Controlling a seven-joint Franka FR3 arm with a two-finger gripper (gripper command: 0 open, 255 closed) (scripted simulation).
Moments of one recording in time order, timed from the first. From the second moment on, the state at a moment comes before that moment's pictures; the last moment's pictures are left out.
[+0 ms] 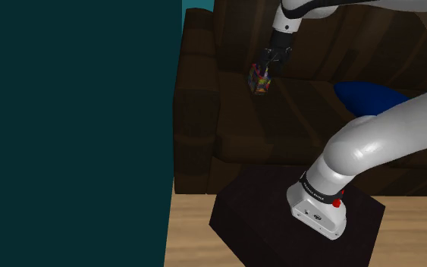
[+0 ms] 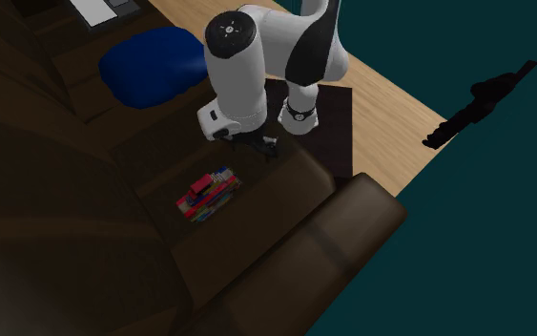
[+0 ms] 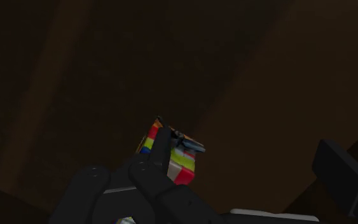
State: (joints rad) arm -0.09 -0.48 -0.20 -2.35 -0.08 1.85 -0.02
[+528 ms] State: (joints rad) arm -0.12 -0.27 -0.29 -2.28 -0.07 1.99 -0.12
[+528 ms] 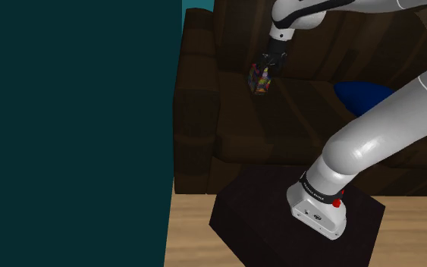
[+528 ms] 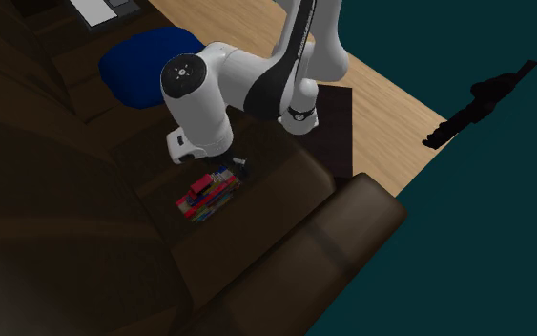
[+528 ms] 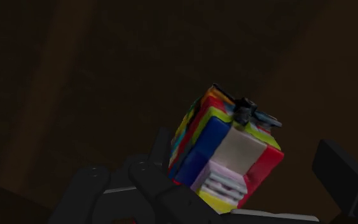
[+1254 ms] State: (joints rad) arm -0.12 -0.24 -0.30 -2.33 -0.06 2.08 -0.13
